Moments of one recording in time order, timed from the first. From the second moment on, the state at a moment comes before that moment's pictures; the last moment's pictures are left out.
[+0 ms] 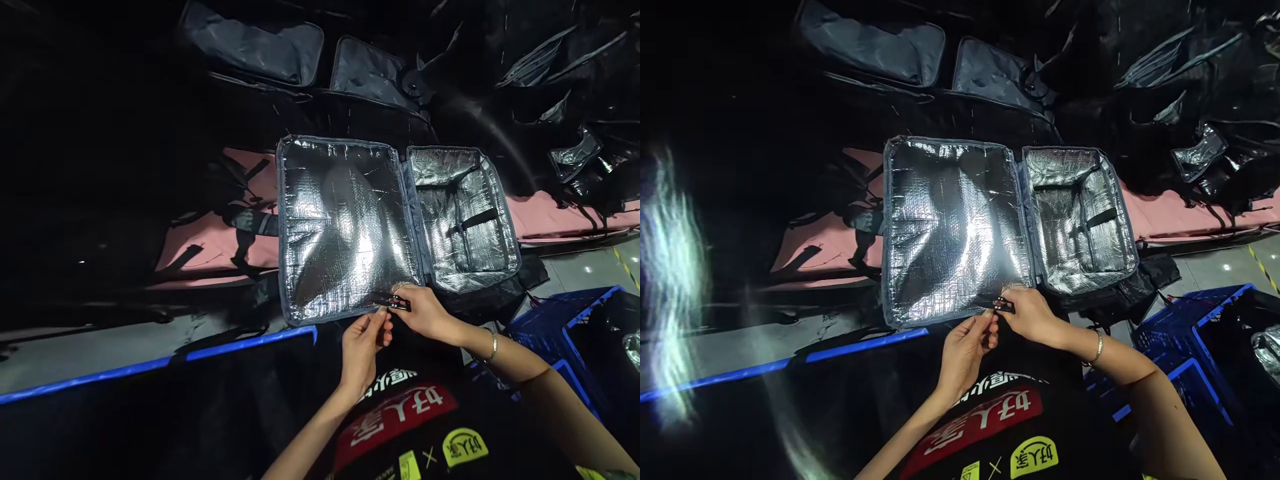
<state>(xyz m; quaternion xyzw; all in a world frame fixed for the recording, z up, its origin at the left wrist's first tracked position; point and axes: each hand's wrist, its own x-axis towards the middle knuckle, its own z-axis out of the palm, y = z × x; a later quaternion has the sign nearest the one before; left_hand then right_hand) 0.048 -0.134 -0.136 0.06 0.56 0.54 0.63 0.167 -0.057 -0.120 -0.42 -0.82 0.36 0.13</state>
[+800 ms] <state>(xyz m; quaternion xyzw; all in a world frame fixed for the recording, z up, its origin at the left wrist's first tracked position) 0.061 -0.136 -0.144 0.03 0.57 0.59 0.57 0.185 -0.010 -0.083 -0.38 -0.77 0.50 -0.08</state>
